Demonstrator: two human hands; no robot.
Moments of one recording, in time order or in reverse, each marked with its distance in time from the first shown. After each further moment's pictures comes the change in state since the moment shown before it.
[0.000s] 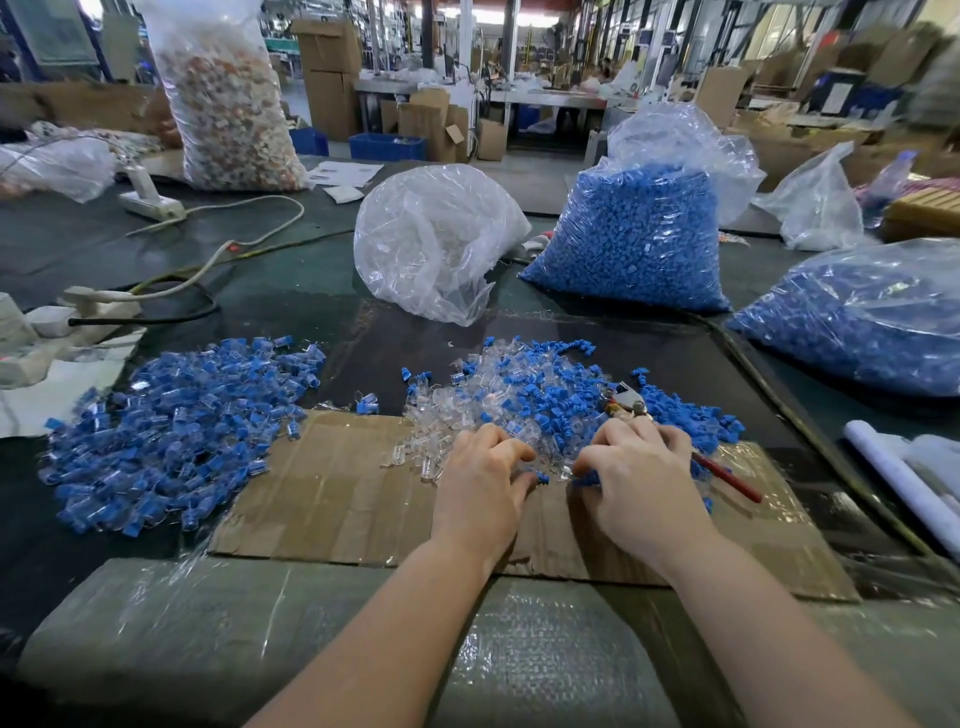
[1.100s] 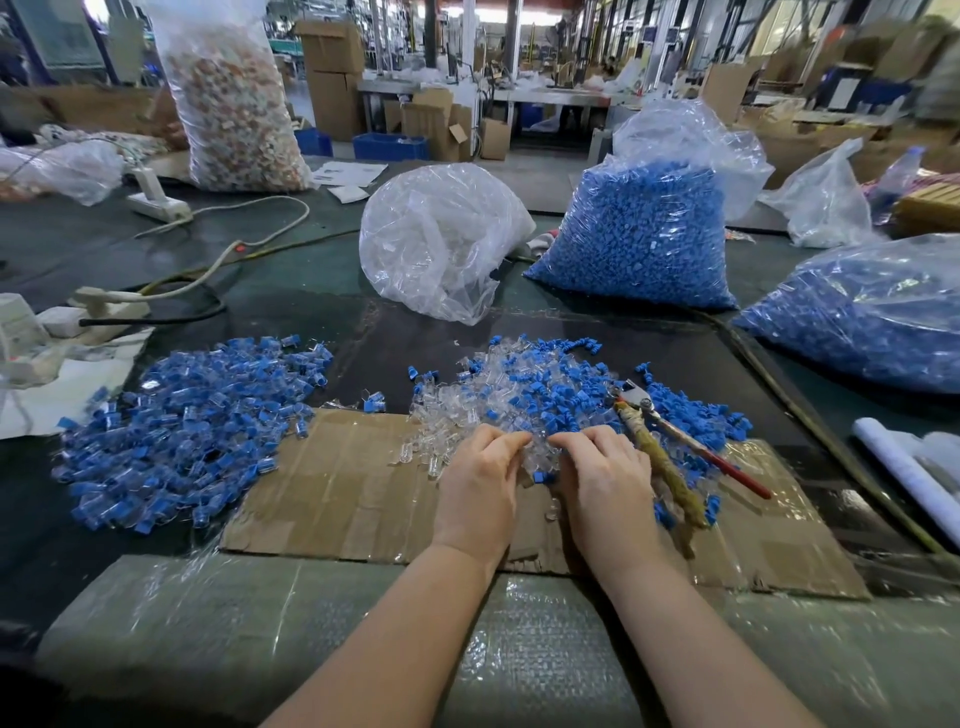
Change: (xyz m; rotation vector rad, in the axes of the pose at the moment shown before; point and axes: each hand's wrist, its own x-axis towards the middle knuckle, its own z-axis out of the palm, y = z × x) left_hand -0.005 0.003 -0.007 -0.113 0.118 -0.017; right_hand -0.002 -0.035 0.024 0.348 0.253 0.167
